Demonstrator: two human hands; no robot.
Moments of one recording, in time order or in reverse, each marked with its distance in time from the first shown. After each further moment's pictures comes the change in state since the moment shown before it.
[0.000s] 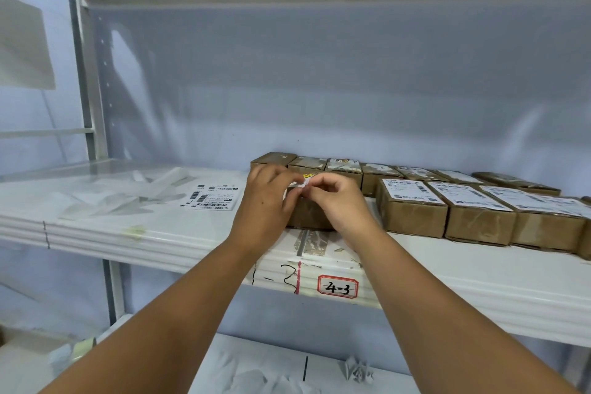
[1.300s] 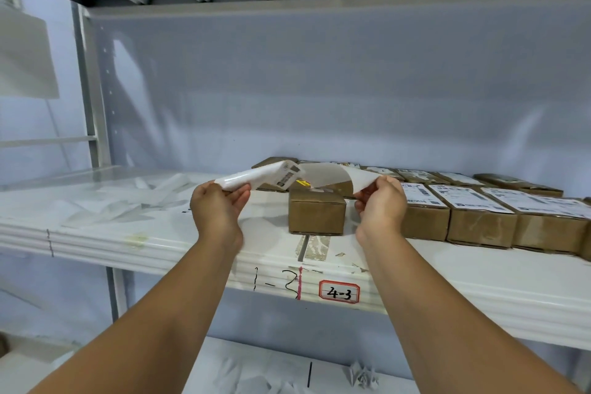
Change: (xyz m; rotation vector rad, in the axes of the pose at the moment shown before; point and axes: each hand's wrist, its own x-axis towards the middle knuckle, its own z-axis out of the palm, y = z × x) left_hand 0.011 -0.015 -0.025 -1.202 0.600 -1.056; right_hand 0.017 0.006 -0.024 0.603 0.699 0.288
